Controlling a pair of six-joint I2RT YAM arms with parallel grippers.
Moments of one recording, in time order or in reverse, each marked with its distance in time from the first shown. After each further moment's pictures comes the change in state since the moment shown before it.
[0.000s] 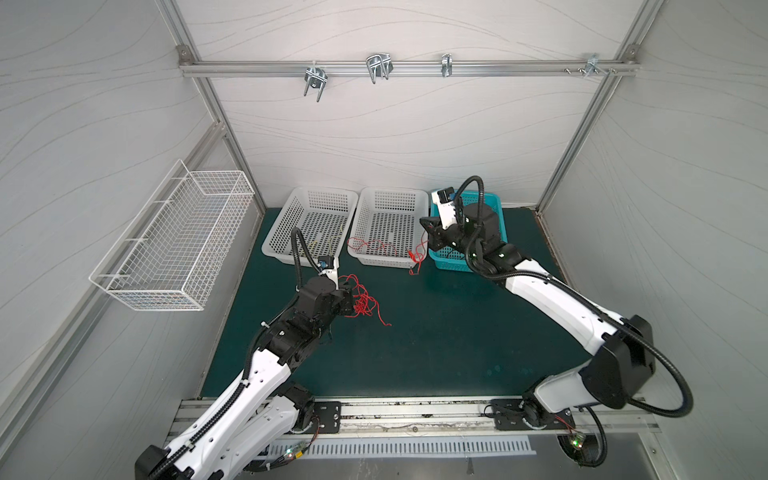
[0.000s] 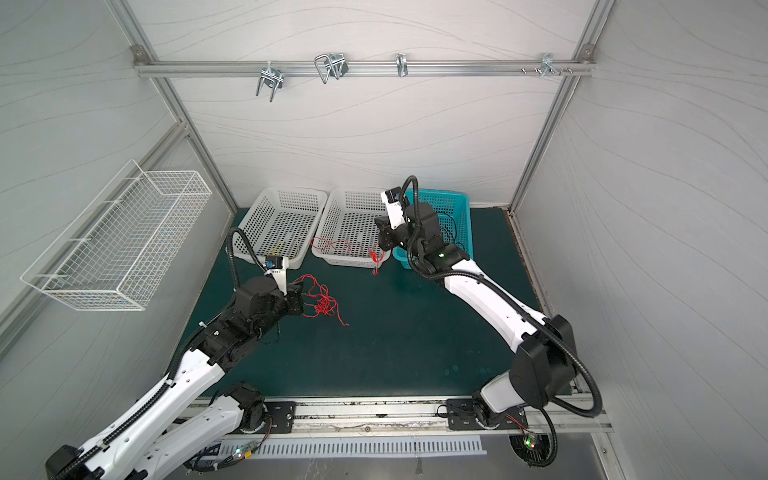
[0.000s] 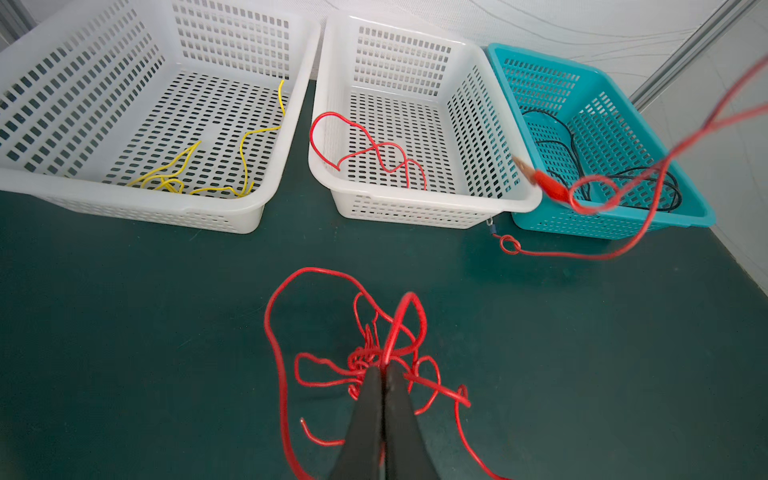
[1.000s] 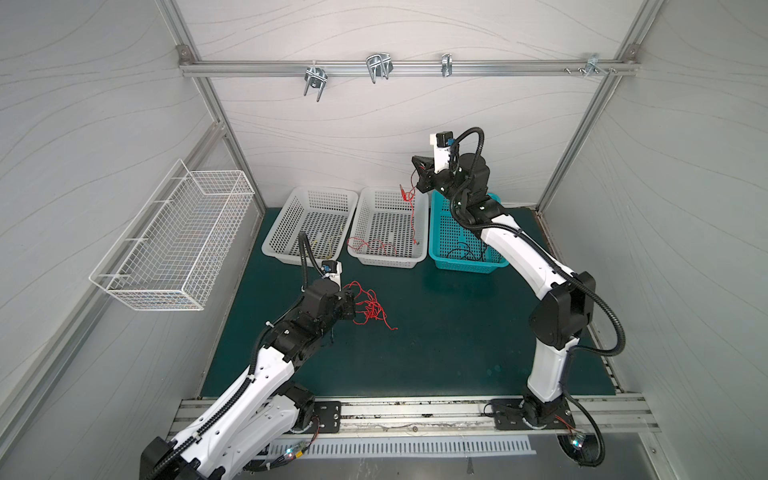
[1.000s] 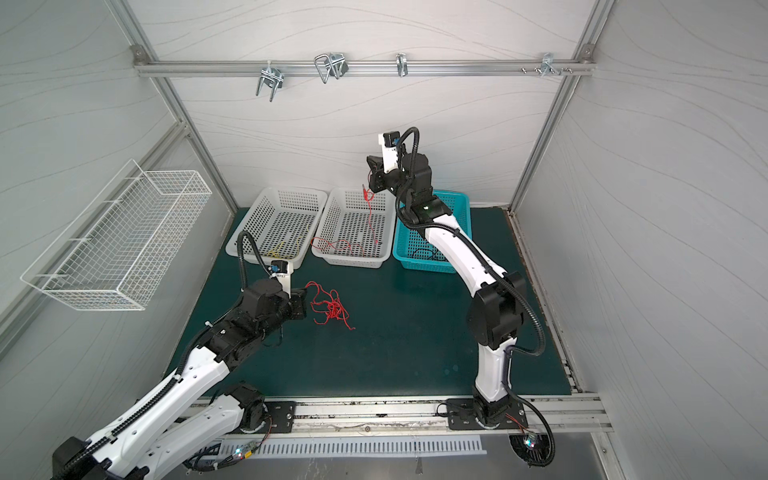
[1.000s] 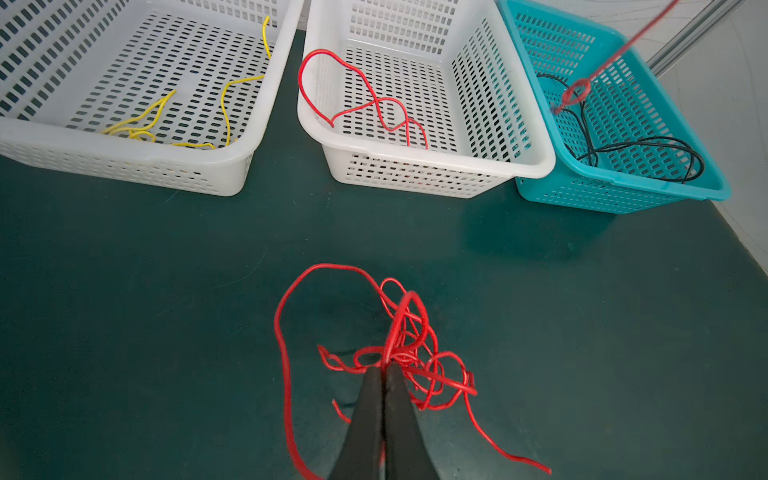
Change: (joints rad) left arm 0.000 0.042 -0.033 0.000 0.041 -0.035; right arm -0.093 0.375 0.533 0.134 -0.062 0.024
